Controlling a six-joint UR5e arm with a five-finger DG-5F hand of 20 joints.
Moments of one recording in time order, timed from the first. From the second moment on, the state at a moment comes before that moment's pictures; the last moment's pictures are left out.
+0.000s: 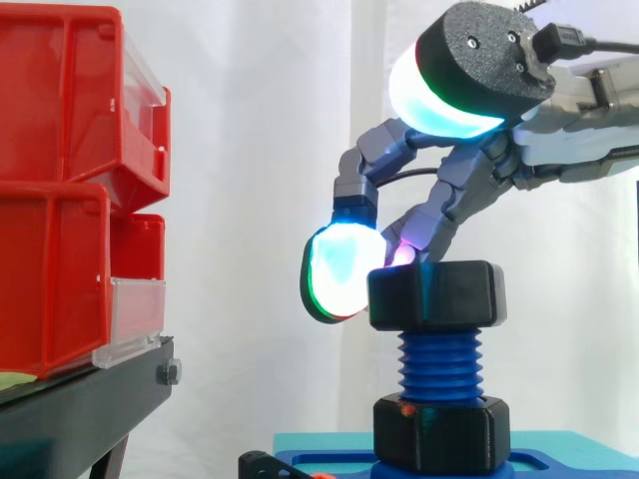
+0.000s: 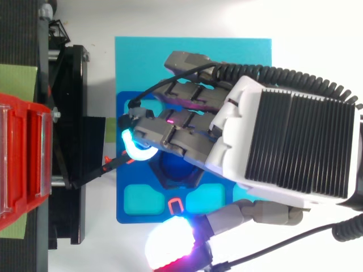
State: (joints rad) arm 0.26 -2.19 -1.09 -3.10 -1.20 -1.27
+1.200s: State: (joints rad) arm 0.19 -2.19 -1.02 -3.21 -1.28 -1.34
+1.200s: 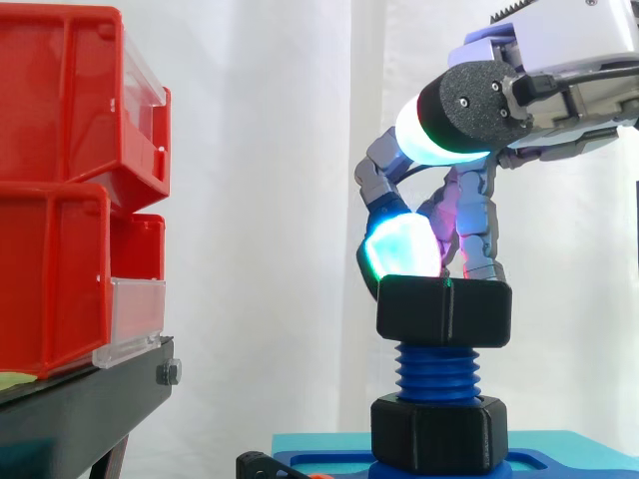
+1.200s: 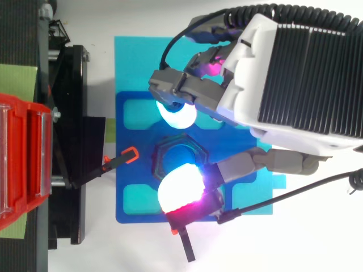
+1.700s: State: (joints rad) arm 0.17 -2.19 -0.91 -3.28 -1.34 -1.40
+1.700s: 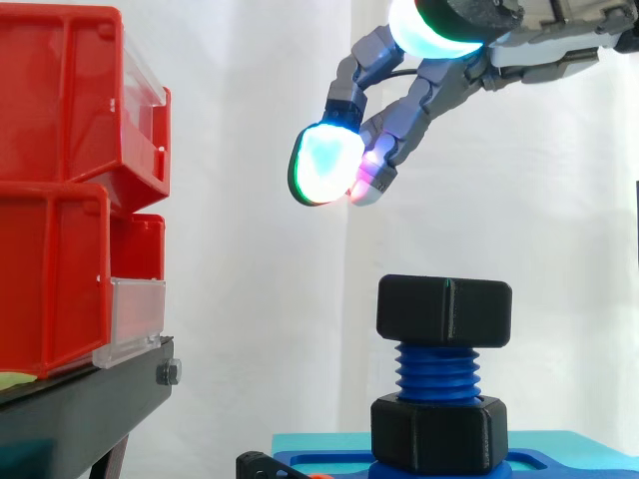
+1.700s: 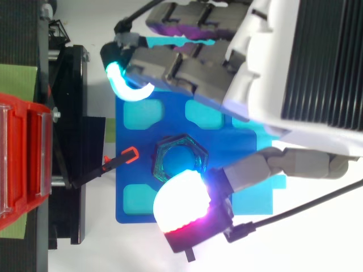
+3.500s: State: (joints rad) arm 0.18 -2.19 -1.03 -3.23 -1.42 -1.28
